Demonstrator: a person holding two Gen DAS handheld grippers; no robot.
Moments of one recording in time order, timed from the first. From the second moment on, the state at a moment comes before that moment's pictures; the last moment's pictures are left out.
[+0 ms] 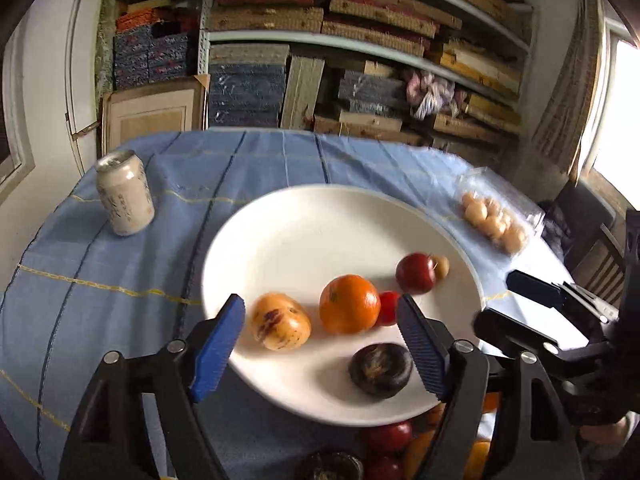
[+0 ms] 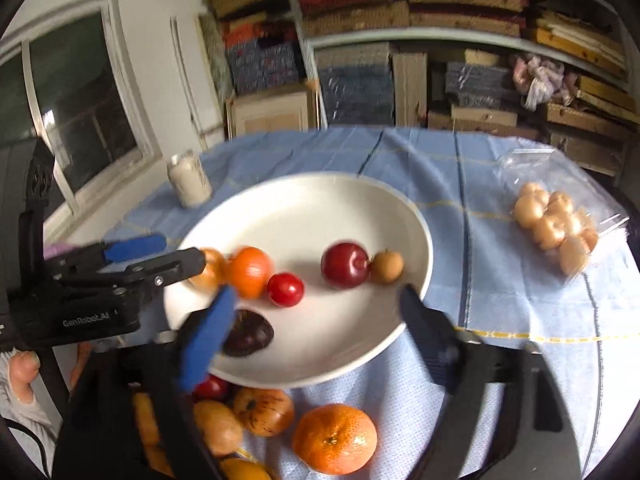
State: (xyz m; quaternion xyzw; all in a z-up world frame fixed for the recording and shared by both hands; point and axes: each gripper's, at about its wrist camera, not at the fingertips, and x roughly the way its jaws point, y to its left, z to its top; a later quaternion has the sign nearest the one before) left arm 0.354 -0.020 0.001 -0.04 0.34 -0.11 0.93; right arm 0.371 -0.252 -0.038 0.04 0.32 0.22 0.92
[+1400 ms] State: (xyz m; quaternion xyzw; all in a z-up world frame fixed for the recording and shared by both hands) left arm 0.252 0.033 -0.049 0.03 0.37 -0.05 0.93; right arm 0.222 -0.234 -0.073 -0.05 0.35 0.29 0.89
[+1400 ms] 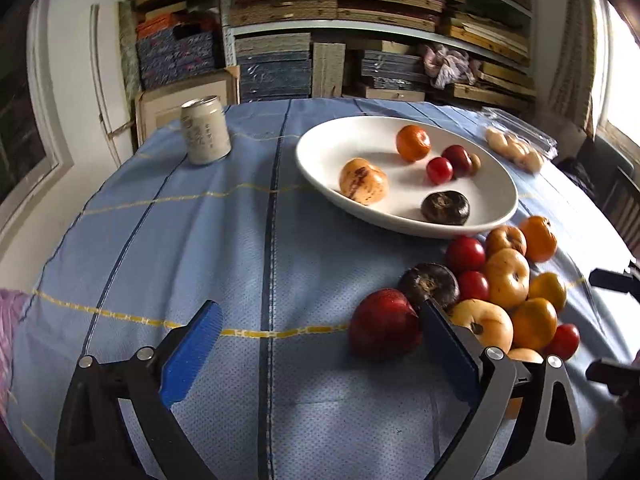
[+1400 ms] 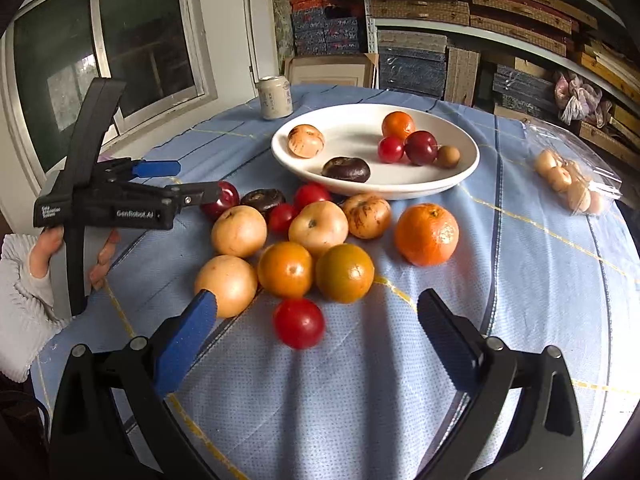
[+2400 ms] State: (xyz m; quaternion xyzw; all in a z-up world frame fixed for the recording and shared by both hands) left arm 0.248 0.032 -0.045 0.01 0.37 -0.09 0.93; right arm 0.234 -0.229 -0.081 -0.05 0.38 0.30 0.87
